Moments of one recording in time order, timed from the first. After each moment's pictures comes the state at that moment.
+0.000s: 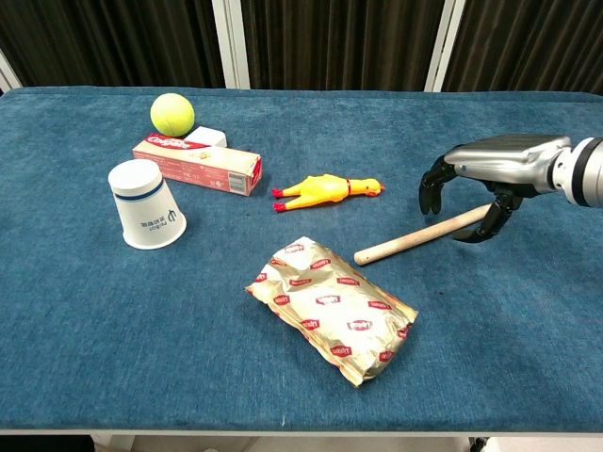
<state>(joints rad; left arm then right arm) -0.10 -1.07 -0.03 -1.68 1.43 1.40 -0.05 0.75 -1.41 0.11 -1.47 -1.18 0.67 -0.28</state>
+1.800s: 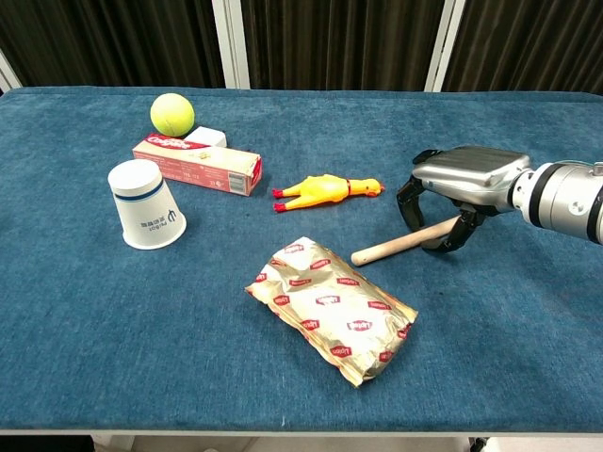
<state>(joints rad) -0.10 -1.07 -0.03 -1.68 1.43 1.39 -0.04 0.76 -1.56 0.06 -1.32 -1.31 0.77 -0.24</state>
